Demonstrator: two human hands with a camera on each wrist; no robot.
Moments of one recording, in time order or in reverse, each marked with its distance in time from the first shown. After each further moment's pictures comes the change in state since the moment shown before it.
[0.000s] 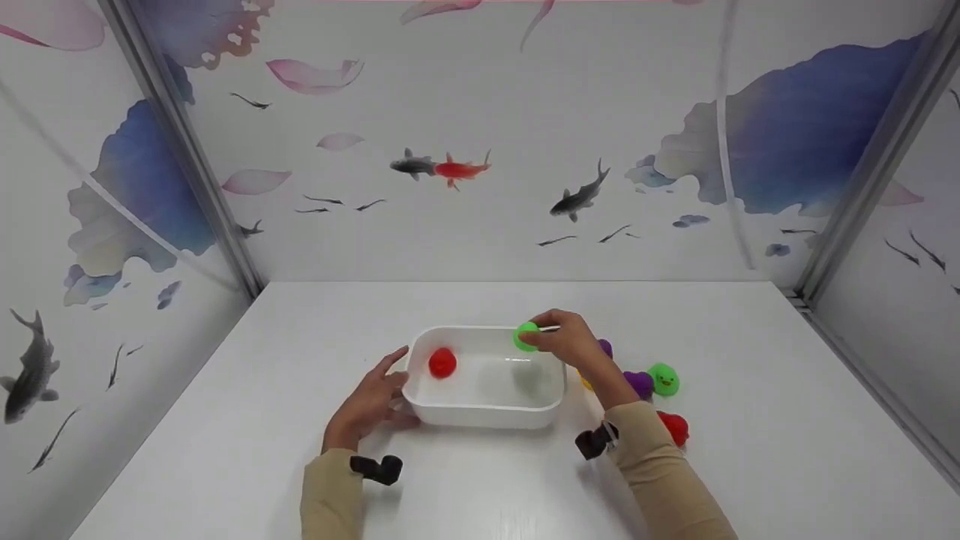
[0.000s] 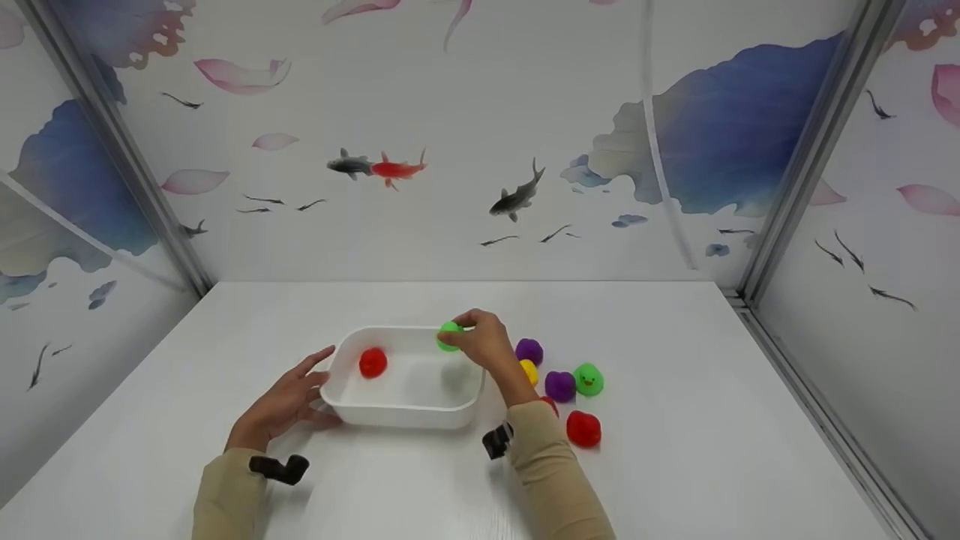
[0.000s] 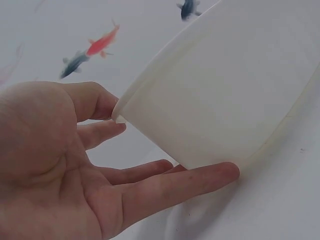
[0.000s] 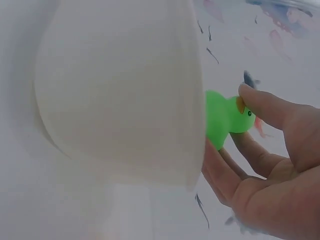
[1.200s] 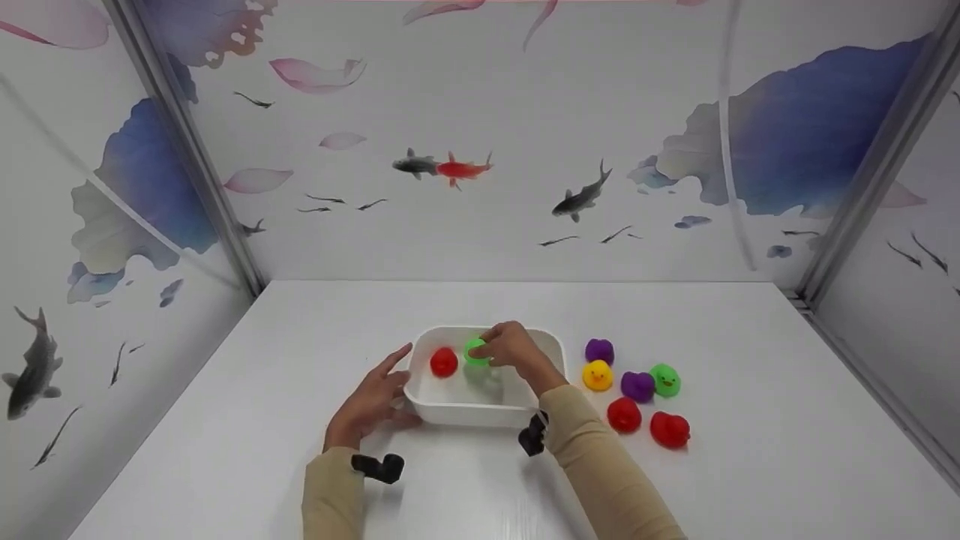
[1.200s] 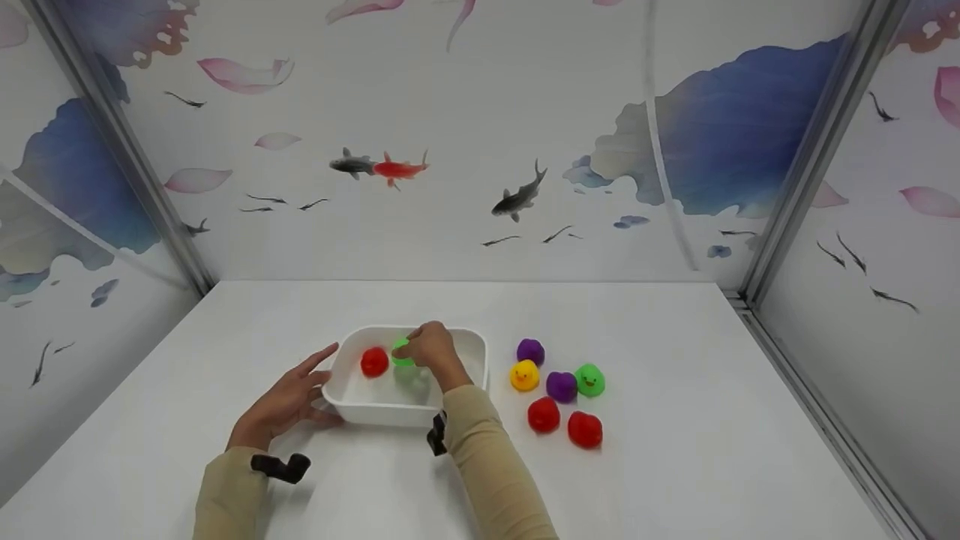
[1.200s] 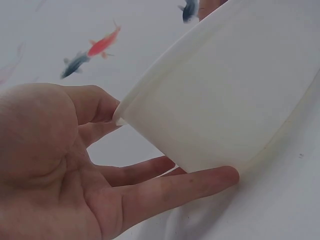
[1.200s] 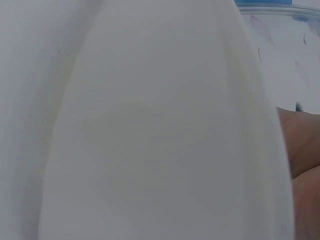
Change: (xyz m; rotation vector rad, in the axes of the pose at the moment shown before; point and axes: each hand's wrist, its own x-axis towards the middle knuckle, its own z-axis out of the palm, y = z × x) left_hand -0.002 0.000 0.000 -0.038 -0.011 0.008; right_hand 0.023 -0.026 0.078 0.035 -0.086 0.094
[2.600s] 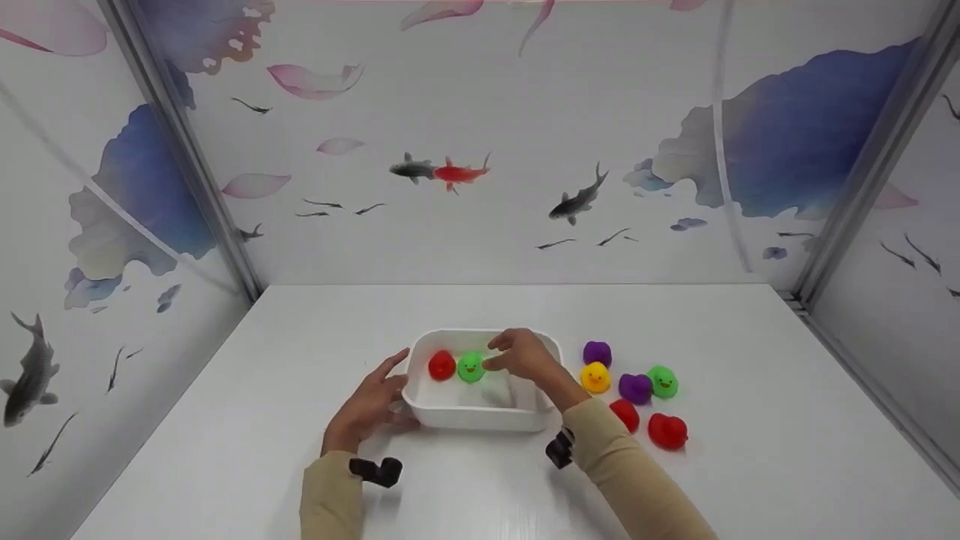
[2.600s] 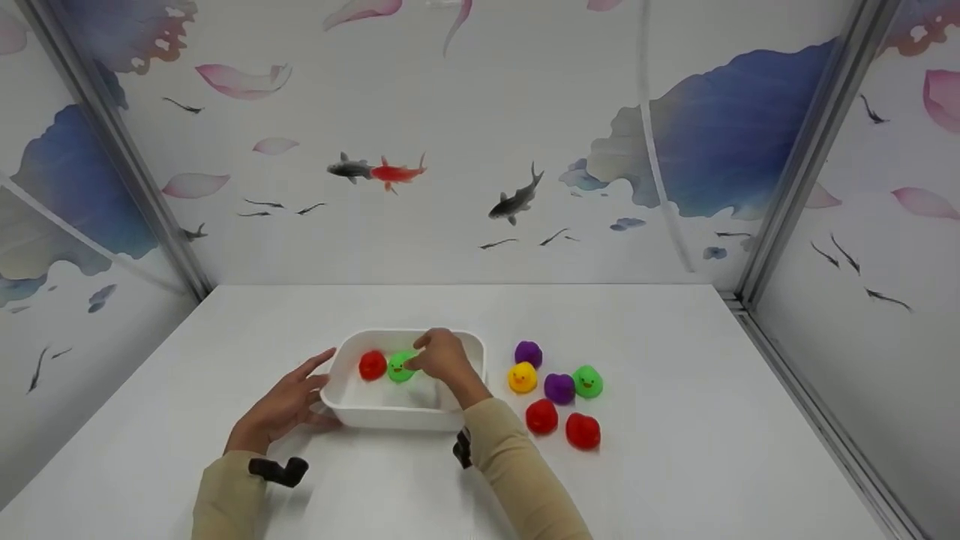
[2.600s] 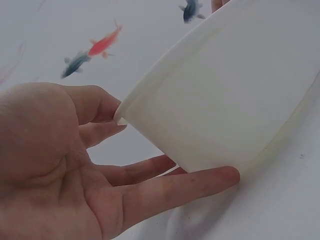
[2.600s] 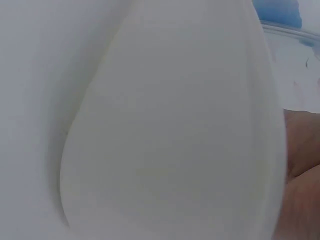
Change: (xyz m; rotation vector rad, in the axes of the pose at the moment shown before) left_hand 0.000 0.001 -0.001 0.015 -0.003 0.008; right_hand -0.018 0.012 -0.019 -0.185 0.001 -0.104
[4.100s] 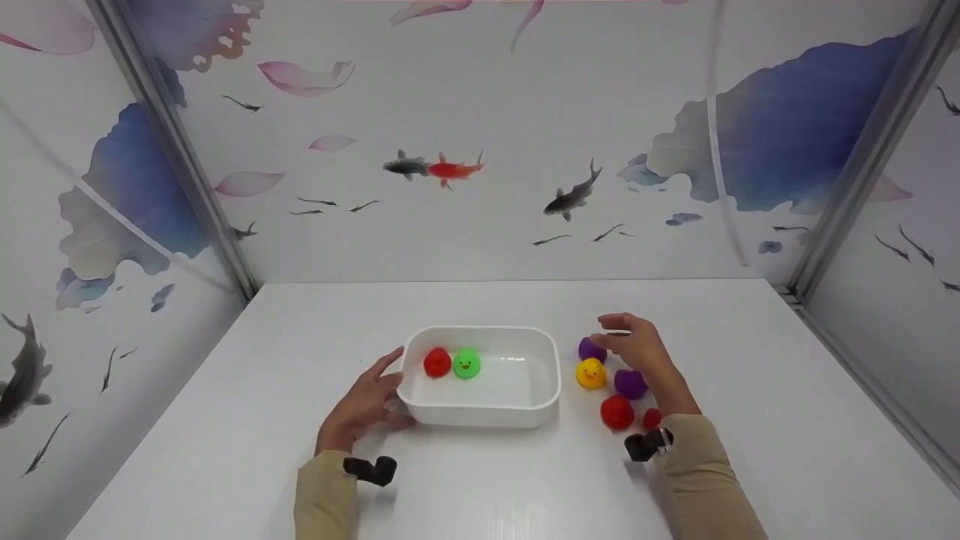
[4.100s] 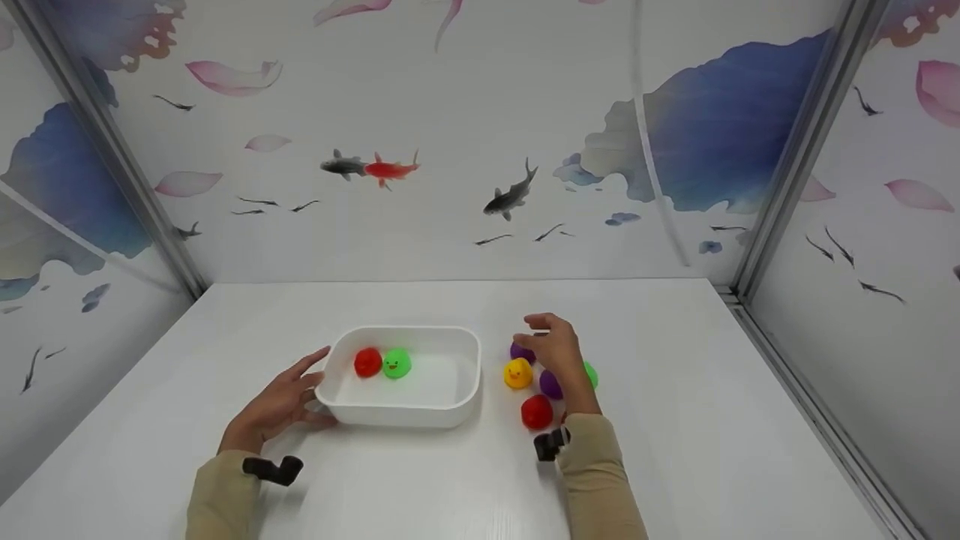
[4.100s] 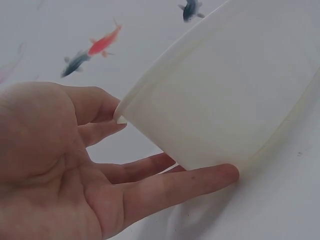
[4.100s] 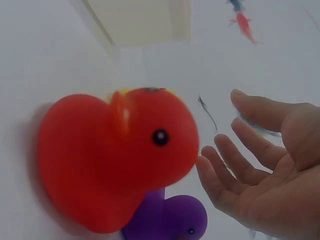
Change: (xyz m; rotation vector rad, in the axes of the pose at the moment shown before) left_hand 0.000 -0.004 0.002 0.000 0.018 -0.013; right_hand -0.025 0.104 -0.119 0.131 0.208 0.170
